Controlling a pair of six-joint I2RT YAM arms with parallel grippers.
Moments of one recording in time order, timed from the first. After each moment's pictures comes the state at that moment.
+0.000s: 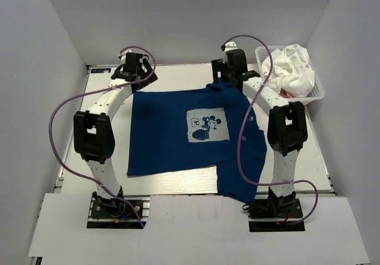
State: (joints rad) left arm -0.20 1.89 1.64 -0.48 -0.25 -0.62; right arm 0.38 2.03 1.71 -0.22 0.12 0.00
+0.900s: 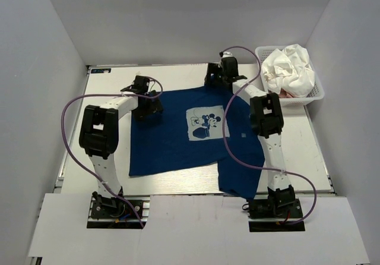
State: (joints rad) left arm -0.22 1.96 1.34 -0.48 -0.03 -0.56; right arm 0.33 2.47 1.97 -0.06 -0.08 0.27
